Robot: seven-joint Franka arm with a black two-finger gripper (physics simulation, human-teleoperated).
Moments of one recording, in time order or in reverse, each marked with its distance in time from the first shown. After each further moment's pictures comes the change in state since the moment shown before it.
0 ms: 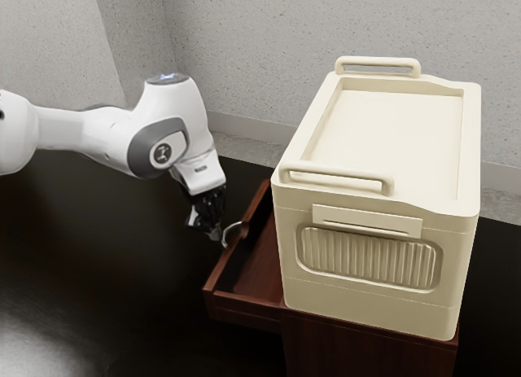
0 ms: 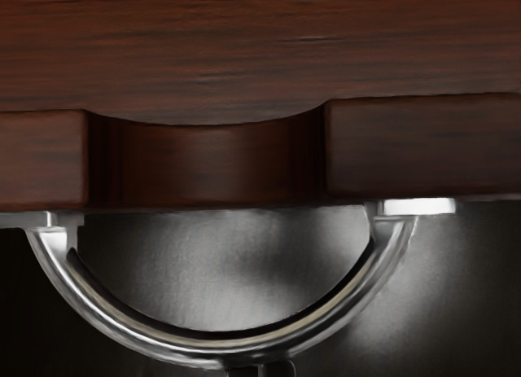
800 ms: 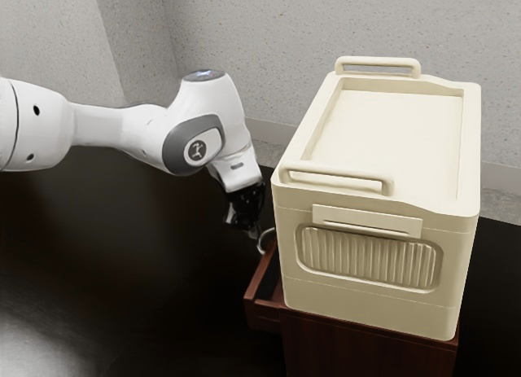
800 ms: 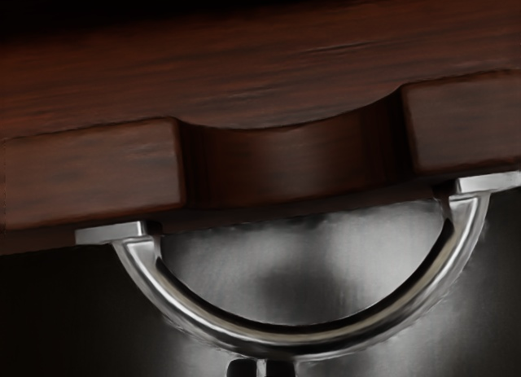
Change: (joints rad) arm -0.094 0.133 -0.013 0.156 0.003 0.008 -0.005
